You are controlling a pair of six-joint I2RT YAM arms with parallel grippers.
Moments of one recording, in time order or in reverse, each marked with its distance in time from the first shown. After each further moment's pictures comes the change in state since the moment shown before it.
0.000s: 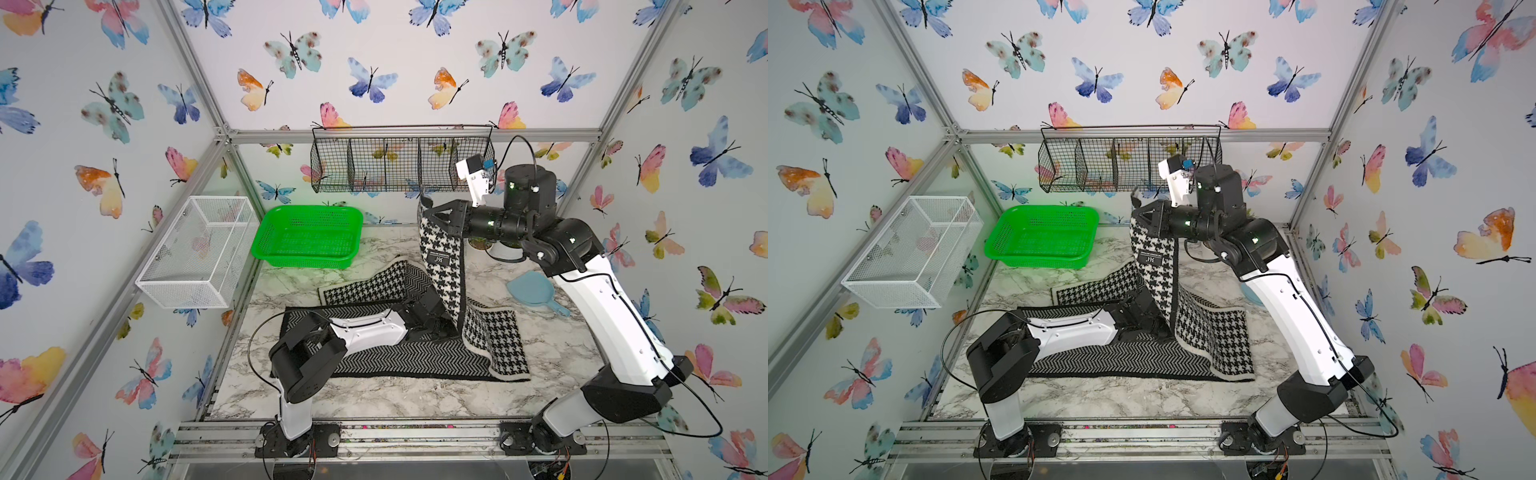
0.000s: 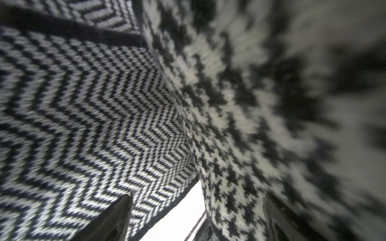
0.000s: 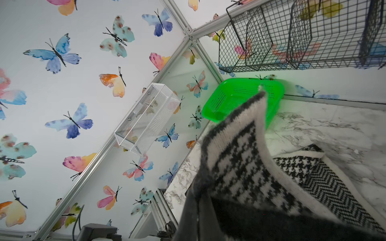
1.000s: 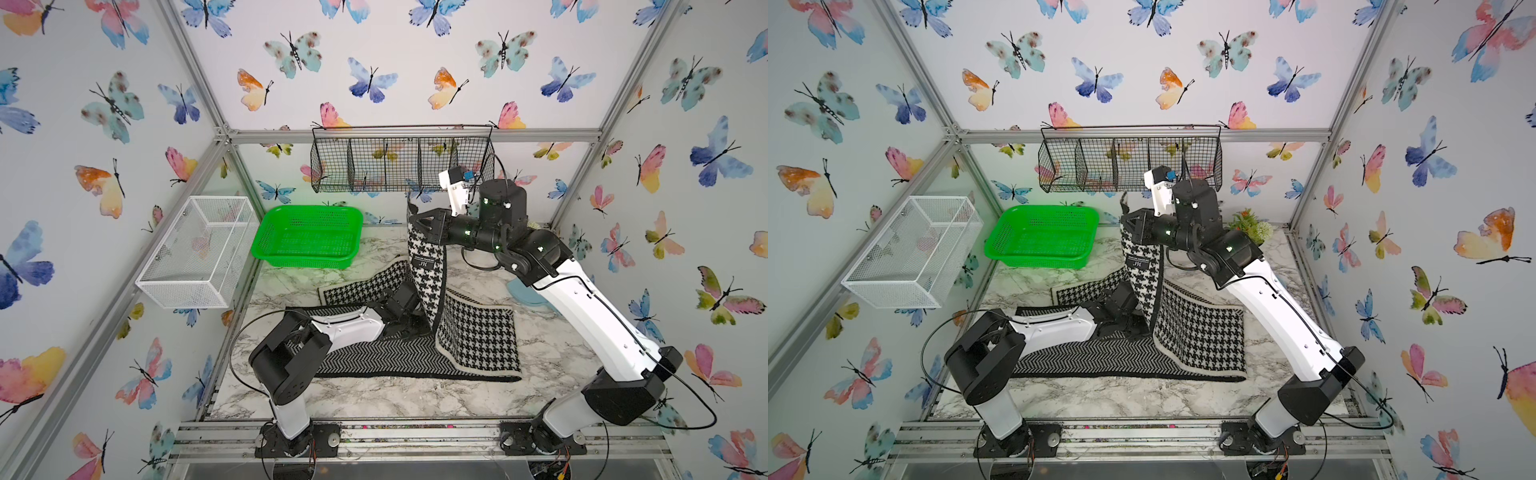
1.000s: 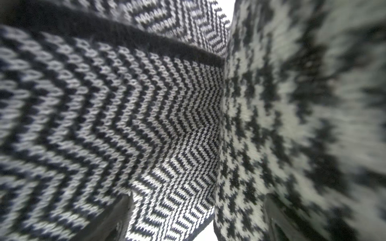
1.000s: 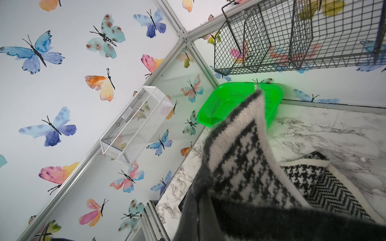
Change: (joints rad) left arm 0.147 -0.089 -0.161 -0.067 -0.016 0.103; right arm 0.067 -0.003 -0.133 0.181 0.105 0.018
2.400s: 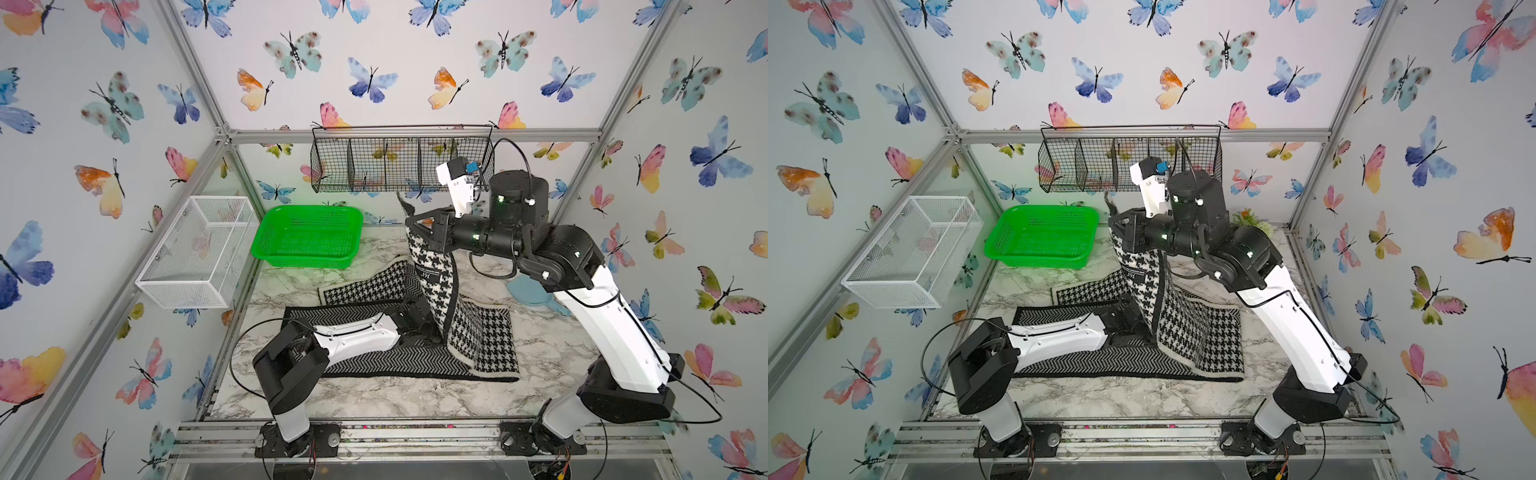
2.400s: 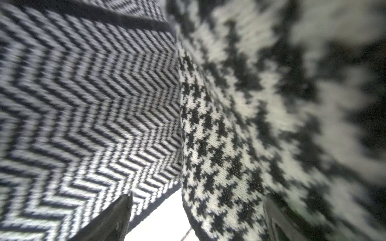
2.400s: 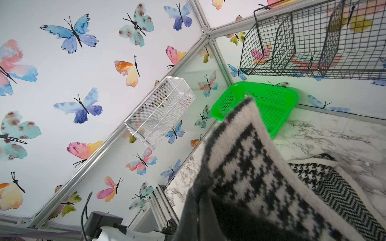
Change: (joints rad) left arm -0.181 -0.015 0.128 -0.050 -0.024 -0.035; right arm 0.156 0.037 0.328 -0.303 0.105 -0.054
